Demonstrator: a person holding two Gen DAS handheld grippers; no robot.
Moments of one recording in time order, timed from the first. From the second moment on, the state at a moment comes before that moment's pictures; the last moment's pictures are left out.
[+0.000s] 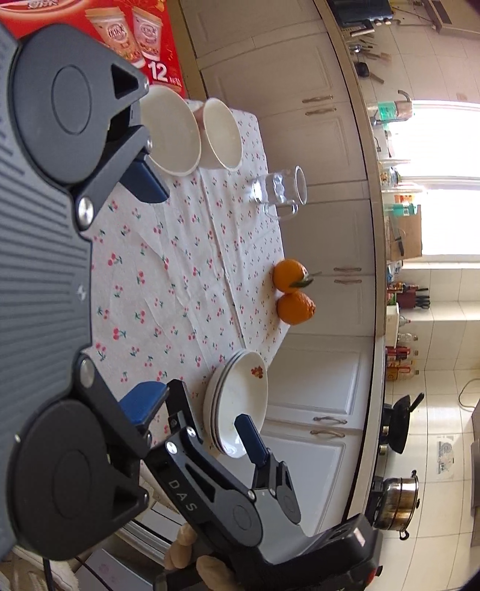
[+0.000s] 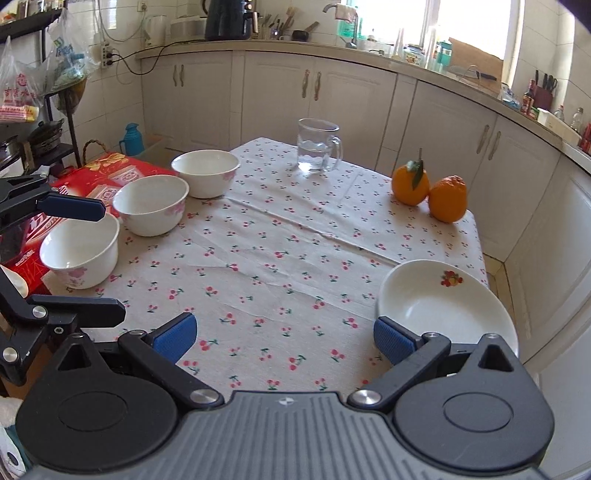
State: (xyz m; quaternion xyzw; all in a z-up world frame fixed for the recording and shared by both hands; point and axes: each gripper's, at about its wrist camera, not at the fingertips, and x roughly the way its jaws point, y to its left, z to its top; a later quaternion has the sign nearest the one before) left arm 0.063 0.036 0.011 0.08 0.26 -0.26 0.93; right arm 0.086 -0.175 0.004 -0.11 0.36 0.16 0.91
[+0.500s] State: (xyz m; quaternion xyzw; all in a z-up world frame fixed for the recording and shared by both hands) left arm 0.054 0.125 -0.024 0.14 0.31 -0.17 0.92; right arm 0.121 -0.081 0.004 -0.12 0.36 0.27 0.89
